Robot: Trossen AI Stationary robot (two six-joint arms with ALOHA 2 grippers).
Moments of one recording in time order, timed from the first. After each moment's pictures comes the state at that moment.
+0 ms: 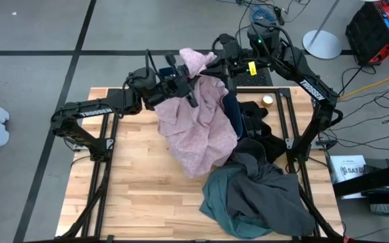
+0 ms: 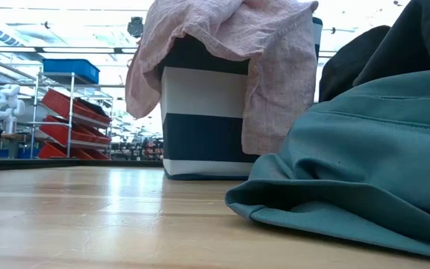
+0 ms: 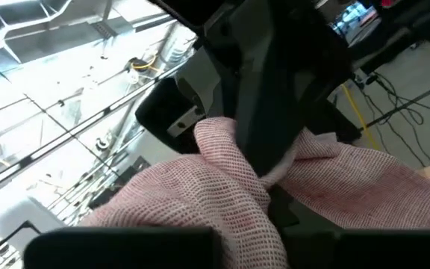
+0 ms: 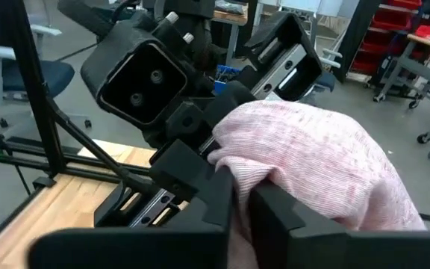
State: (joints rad) left arm 0.19 1.49 1.54 0.18 -0.28 0.90; right arm -0.42 1.71 2.27 -0.78 -0.50 -0.25
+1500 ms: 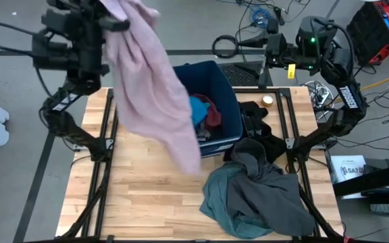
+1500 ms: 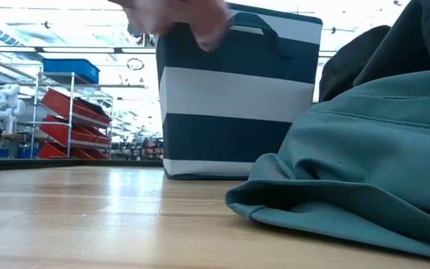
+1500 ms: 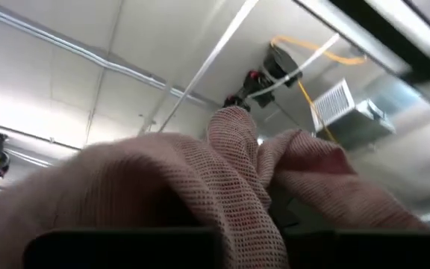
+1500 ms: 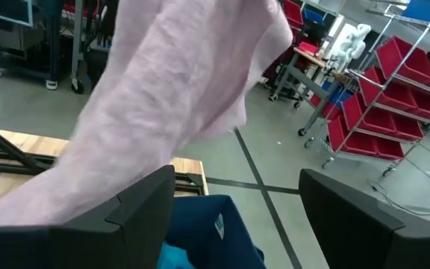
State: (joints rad) left arm 0.29 1.49 2.12 0.58 -0.38 0.68; right arm -0.45 1.48 2.27 -0.93 -0.18 -0.36
